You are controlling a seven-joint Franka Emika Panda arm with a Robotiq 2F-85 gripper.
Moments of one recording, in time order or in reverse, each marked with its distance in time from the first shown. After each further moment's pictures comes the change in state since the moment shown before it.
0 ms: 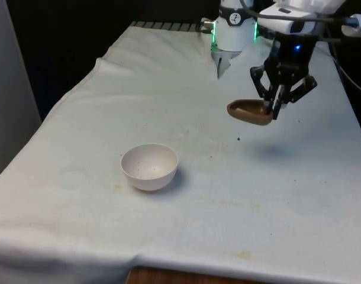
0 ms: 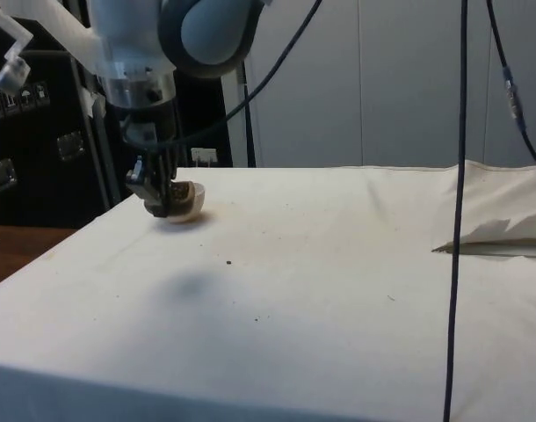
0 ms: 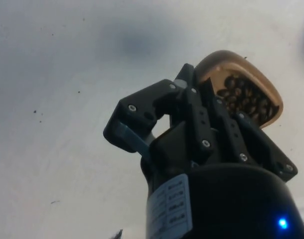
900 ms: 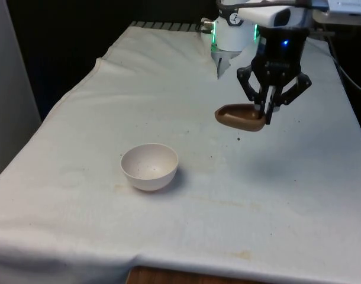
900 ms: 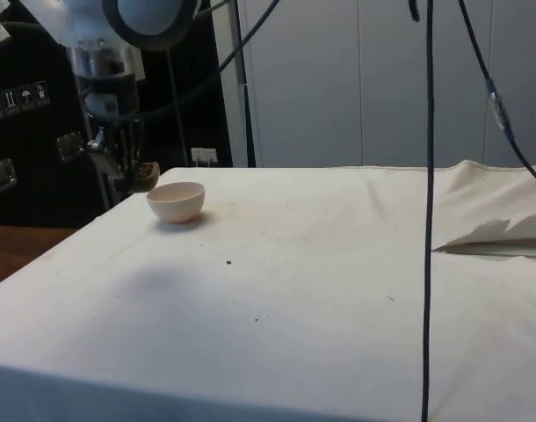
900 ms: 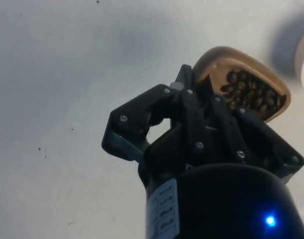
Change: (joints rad) arm -0.022 0.109 -0.027 0.257 0.116 -0.092 -0.154
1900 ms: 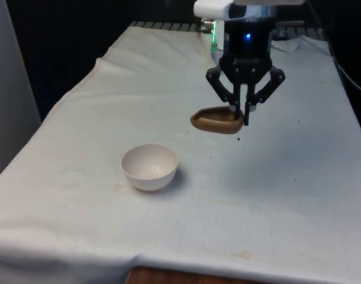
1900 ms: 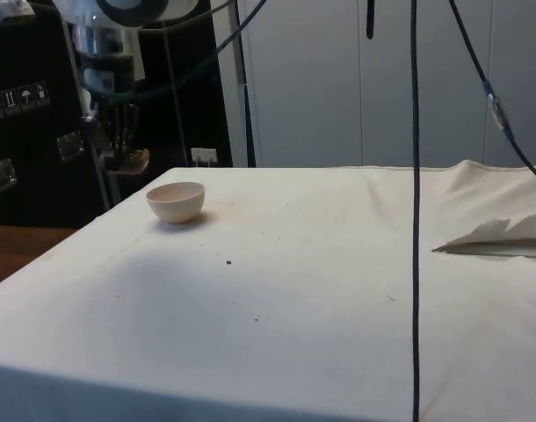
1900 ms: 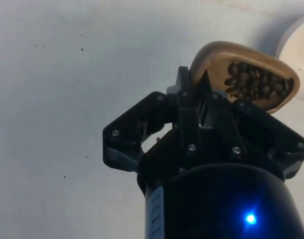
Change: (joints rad) arm -0.024 0.049 -0.077 0.126 0.211 -0.005 -0.202
